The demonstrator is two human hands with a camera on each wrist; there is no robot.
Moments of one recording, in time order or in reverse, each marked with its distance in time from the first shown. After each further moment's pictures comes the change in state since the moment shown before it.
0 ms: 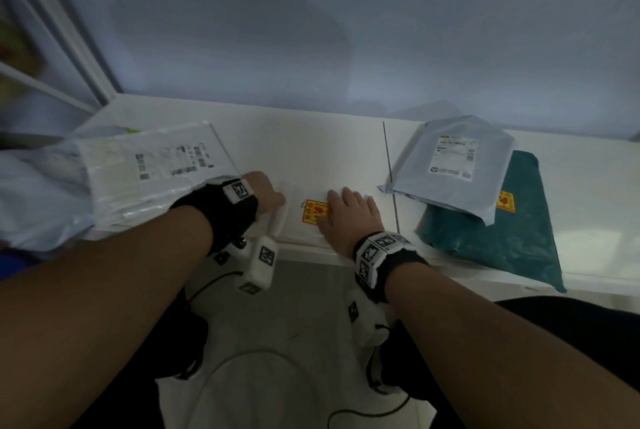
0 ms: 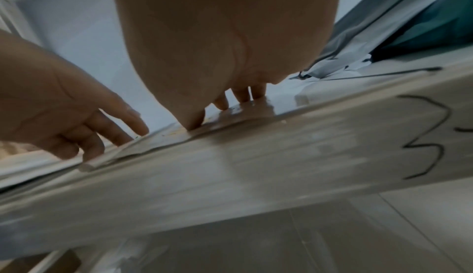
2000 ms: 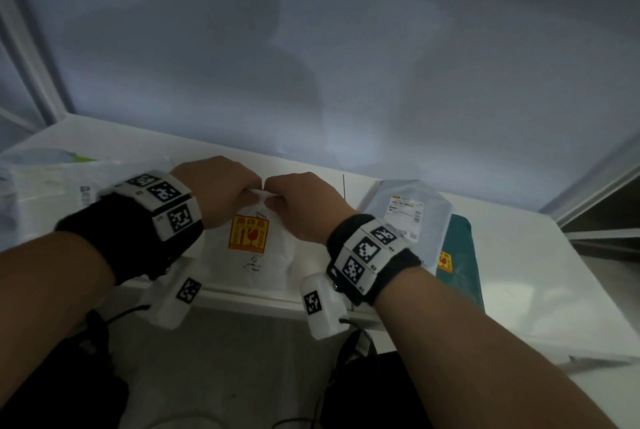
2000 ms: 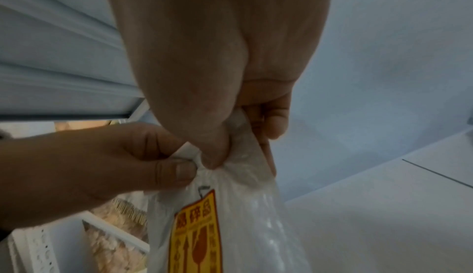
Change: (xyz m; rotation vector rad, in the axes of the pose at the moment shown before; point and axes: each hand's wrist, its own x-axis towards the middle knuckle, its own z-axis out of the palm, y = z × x) left_hand -0.067 0.027 -0.101 0.277 0.239 0.487; right_hand 0.005 -0.055 -0.170 0.017 0.008 -0.355
